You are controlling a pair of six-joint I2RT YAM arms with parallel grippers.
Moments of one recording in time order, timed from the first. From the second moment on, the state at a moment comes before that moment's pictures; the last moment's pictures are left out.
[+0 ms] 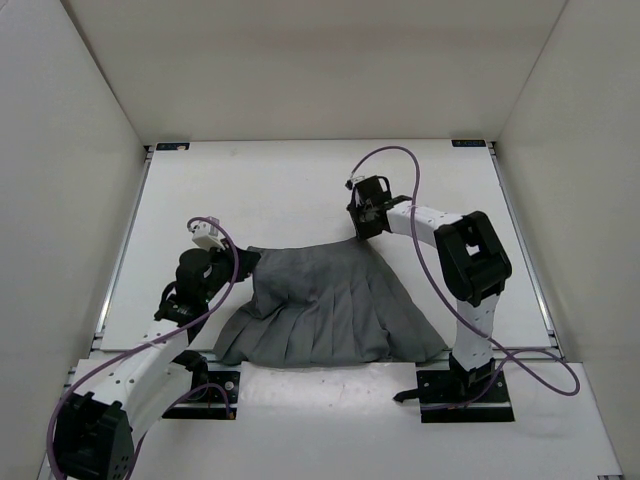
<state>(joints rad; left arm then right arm) -0.30 0.80 0.32 0.19 0.14 -0.62 0.47 1.97 1.30 -0.29 0.01 0.06</state>
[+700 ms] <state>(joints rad) -0.25 0.84 0.51 0.10 0.15 -0.57 0.29 1.36 1.07 -0.28 -0.37 0.12</state>
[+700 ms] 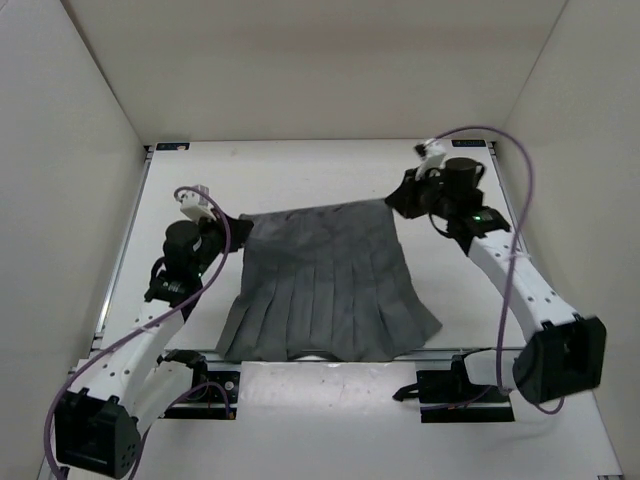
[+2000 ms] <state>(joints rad) -0.26 0.64 0.70 0.04 0.27 -0.53 0.13 0.79 0.93 -0.22 -0.58 0.10</state>
